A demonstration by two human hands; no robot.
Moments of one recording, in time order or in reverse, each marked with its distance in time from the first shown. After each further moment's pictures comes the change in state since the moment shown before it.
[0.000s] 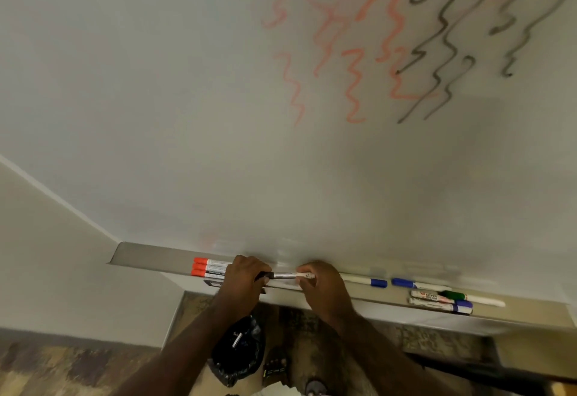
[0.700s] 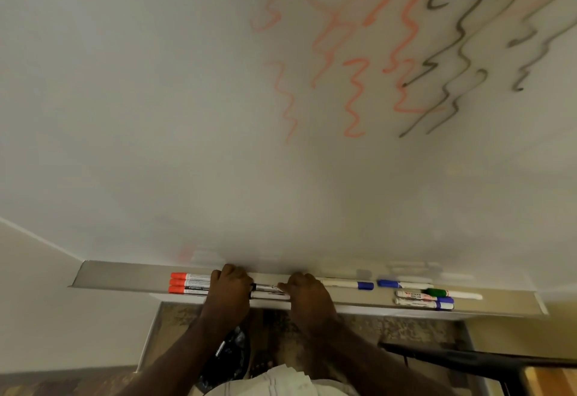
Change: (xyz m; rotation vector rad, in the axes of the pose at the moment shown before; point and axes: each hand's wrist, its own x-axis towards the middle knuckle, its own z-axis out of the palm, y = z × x) left_hand 0.025 -0.021 0.024 0.368 -0.141 0.055; right_hand 0.010 0.030 0.029 -0.519 -0.151 -0.174
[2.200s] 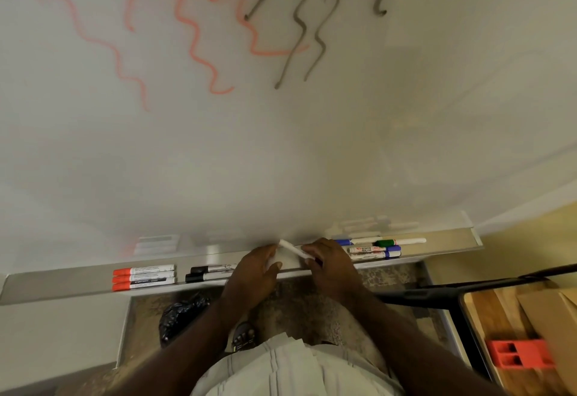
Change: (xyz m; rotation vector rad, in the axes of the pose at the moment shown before) left_hand 0.024 0.150 -0.011 -0.748 -0.099 0.053; right_hand -0.078 0.102 -0.085 0.265 0.133 0.242
